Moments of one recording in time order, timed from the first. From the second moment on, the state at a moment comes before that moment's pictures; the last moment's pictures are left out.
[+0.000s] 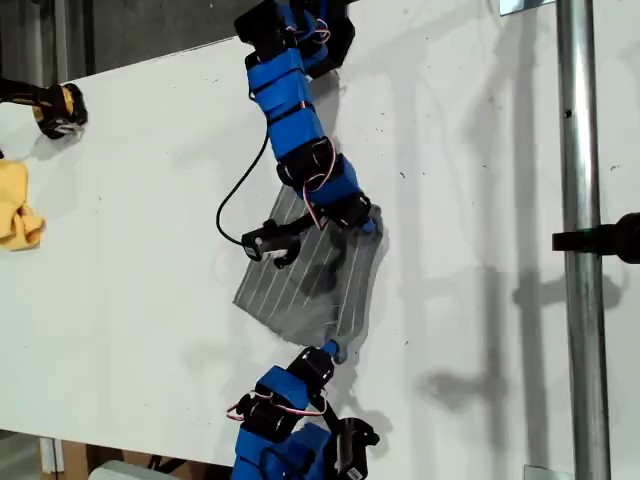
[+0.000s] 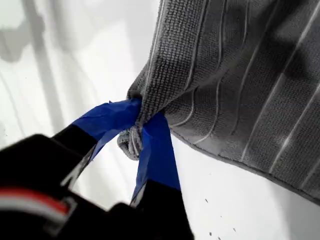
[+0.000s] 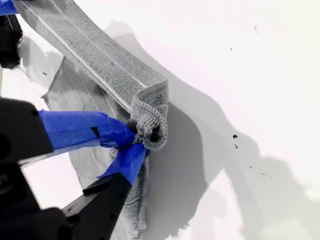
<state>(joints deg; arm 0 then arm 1) 9.3 109.2 104.7 77.1 -63.8 -18.1 71.5 64.8 73.7 62.8</state>
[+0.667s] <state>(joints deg) -15.7 100.3 102.0 74.6 -49.6 -4.5 93.4 90.8 76.6 65.4</state>
